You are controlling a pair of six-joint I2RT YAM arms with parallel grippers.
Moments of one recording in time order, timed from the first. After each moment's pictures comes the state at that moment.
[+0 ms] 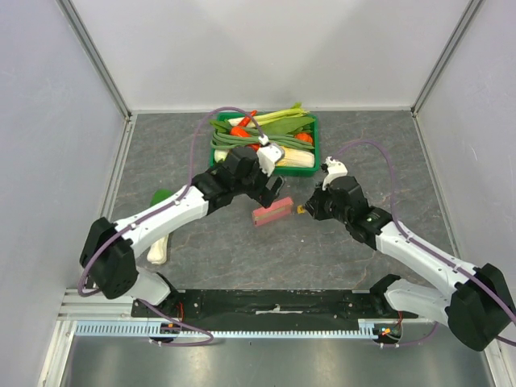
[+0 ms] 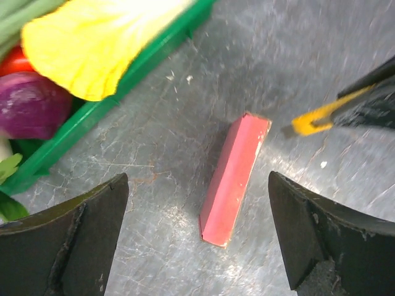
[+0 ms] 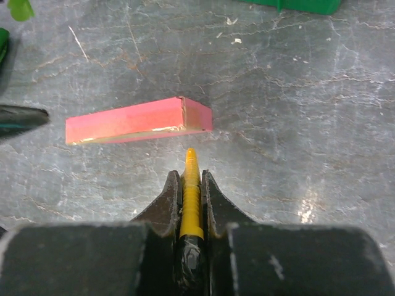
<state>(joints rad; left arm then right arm) -0.76 1.49 1.14 -0.30 0.03 0.09 0.60 1.08 0.66 -0.16 0.03 0.44</state>
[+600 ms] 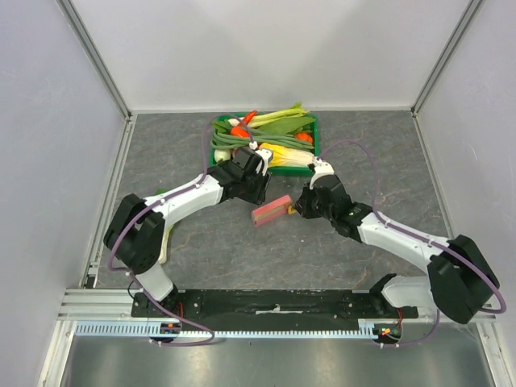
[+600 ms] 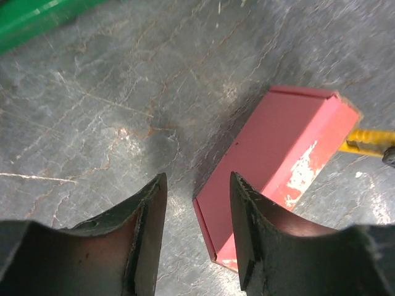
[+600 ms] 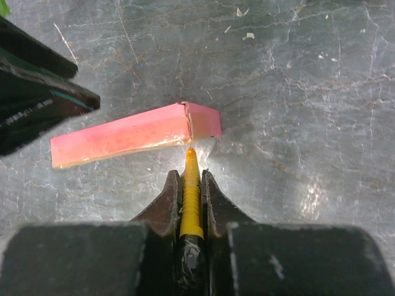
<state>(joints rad) -0.68 1.66 1.18 -0.40 0.00 -0.21 0.65 1.25 0.67 -0.03 0.07 0.50</state>
